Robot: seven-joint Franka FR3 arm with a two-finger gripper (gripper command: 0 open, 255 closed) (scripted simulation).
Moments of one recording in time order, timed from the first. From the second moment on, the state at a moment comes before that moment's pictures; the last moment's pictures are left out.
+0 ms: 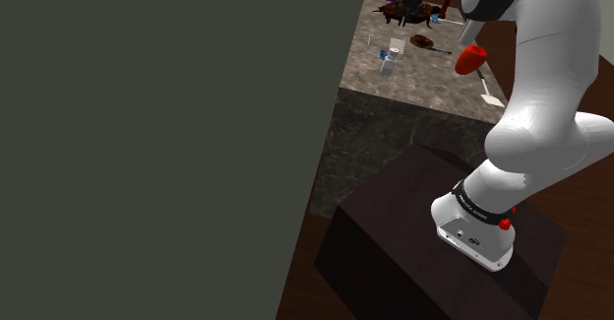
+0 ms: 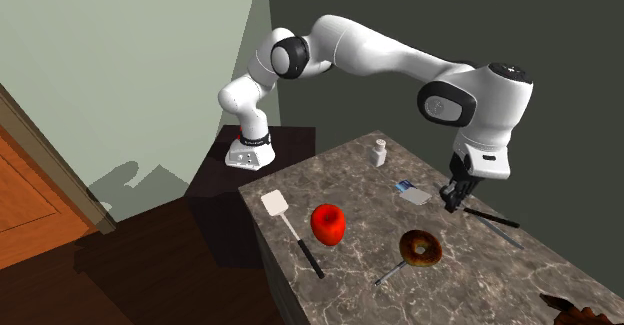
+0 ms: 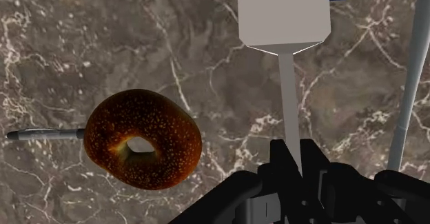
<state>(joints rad) -0.47 0.74 -0.26 -1.05 0.16 1.83 0.27</state>
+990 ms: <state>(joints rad) -0.46 0.76 -0.26 -1.18 0.17 1.98 0.27</state>
